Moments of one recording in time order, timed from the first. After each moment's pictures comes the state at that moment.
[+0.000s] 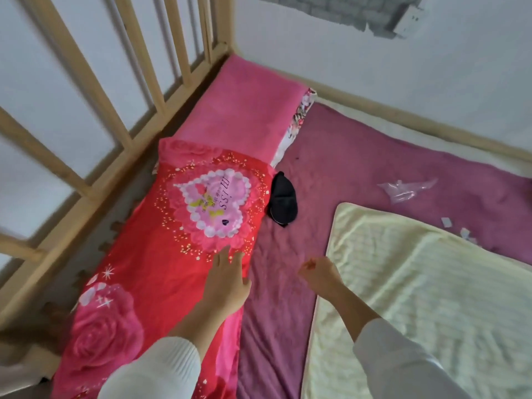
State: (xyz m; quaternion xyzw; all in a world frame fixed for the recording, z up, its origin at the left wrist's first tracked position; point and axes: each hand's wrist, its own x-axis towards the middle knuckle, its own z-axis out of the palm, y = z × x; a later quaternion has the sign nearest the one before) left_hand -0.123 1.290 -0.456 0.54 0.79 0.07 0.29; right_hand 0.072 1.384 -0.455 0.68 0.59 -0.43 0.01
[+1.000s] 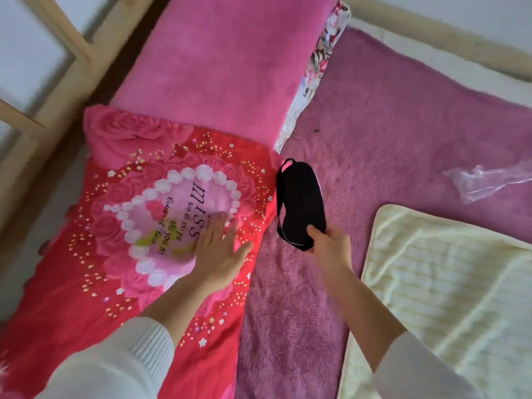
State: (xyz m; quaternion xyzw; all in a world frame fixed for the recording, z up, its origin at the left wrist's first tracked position) left_hand -0.188 1.479 -0.609 0.52 0.77 0.04 0.37; right_hand 0.003 1.557 -0.580 0.71 0.39 -0.53 -0.24
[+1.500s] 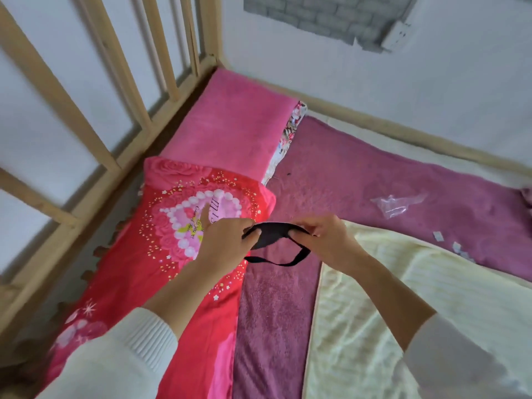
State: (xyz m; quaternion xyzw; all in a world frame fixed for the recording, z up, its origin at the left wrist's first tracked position) left_hand -0.156 1.408 -0.387 0.62 0.74 0.19 0.15; right_hand 0.040 1.467 -0.329 0.49 0.75 -0.42 -0.13
